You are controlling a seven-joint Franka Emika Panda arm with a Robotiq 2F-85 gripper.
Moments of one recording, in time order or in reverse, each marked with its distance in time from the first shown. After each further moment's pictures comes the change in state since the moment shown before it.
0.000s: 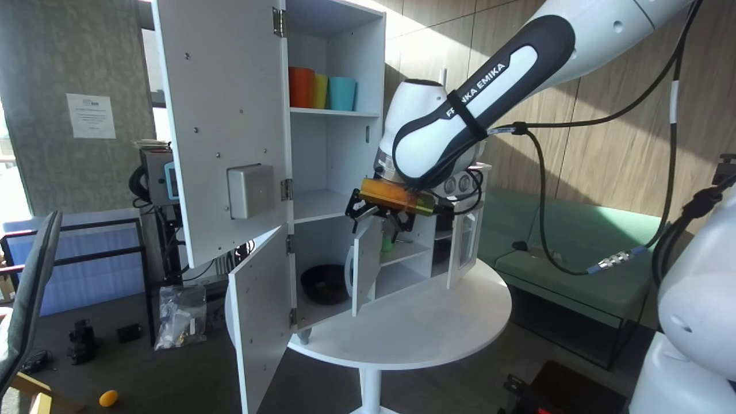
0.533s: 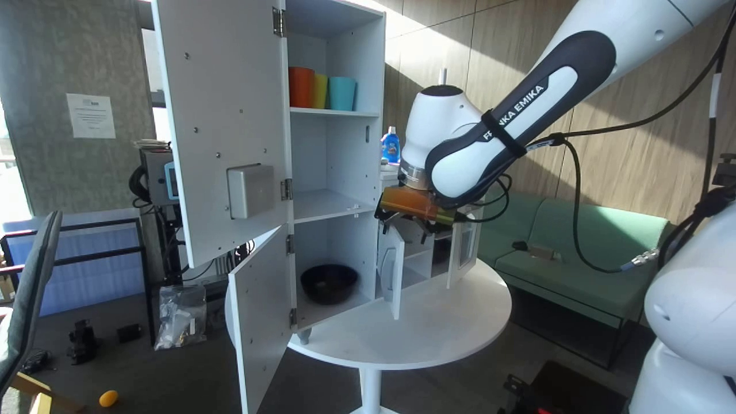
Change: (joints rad) arm -0.112 -0.092 0.014 -0.103 -0.244 -0.003 0.268
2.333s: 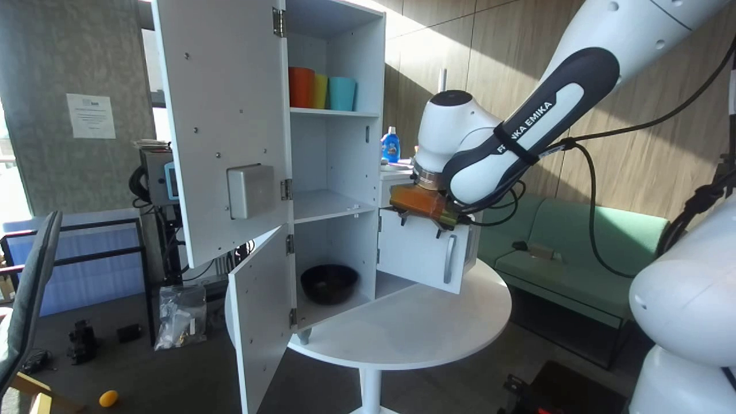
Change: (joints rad) arm -0.147 0.004 0.029 0.001 -0.196 0.033 0.257
